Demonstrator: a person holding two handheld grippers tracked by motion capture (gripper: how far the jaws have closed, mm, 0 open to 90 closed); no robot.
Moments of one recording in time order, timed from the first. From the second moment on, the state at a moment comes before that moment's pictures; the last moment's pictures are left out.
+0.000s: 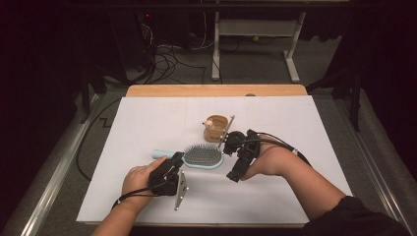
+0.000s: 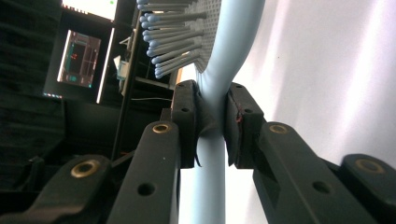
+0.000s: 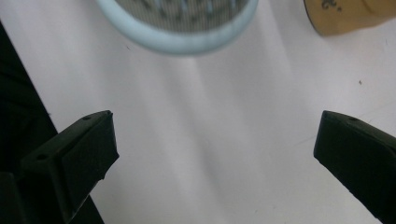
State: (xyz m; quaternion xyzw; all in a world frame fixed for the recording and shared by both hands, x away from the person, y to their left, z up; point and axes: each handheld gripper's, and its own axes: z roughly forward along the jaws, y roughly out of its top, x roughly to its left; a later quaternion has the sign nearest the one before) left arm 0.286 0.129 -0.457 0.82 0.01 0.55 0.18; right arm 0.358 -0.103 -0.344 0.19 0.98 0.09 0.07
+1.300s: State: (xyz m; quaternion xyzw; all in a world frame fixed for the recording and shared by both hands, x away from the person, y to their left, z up) left arm 0.291 0.144 -0.466 0.80 0.20 0.45 0.34; right arm 0.358 -0.157 -0.412 0.26 0.94 0.16 0.12
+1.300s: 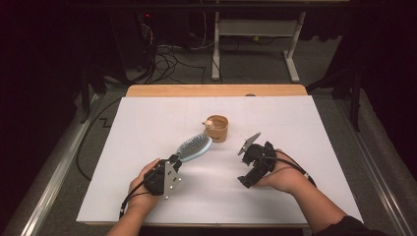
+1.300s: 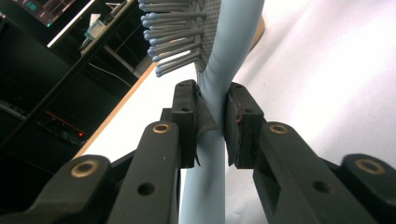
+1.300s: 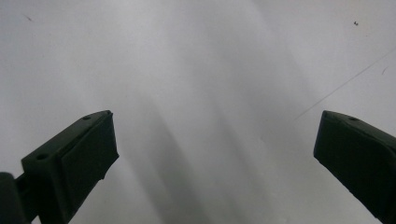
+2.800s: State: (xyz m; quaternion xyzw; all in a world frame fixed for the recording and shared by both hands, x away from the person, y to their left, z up) left arm 0.301 0.173 -0.447 0.74 0.29 0.29 0.53; right arm 0.322 -0.205 -0.453 0.35 0.78 0.47 0.20
